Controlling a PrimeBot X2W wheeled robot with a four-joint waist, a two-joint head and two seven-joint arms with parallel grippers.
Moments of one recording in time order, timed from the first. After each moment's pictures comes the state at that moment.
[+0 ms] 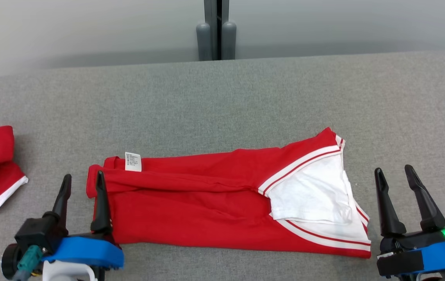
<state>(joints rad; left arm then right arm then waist) -0.10 0.41 -0.39 0.08 -0.61 0.26 -0.26 0.01 -0.13 -0.01 -0.04 0.27 0.13 -0.21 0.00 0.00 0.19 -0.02</state>
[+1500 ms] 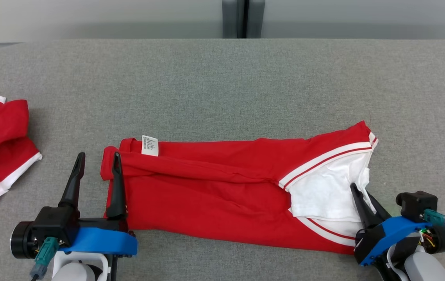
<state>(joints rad) -0.14 0.37 -0.41 0.03 -0.47 0.25 -0.26 -0.23 -0.21 0.16 0.48 0.41 0.13 -0.11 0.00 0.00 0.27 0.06</state>
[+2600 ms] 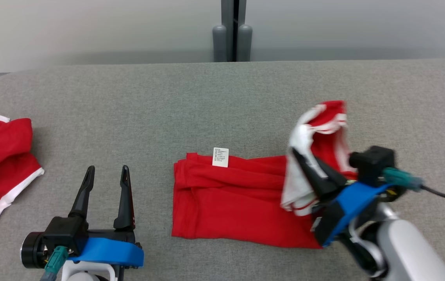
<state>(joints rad) -0.09 0.33 -0.39 0.05 -0.45 0.22 -0.26 -0.29 -0.22 0.32 0.04 0.40 0.13 0.18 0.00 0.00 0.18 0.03</state>
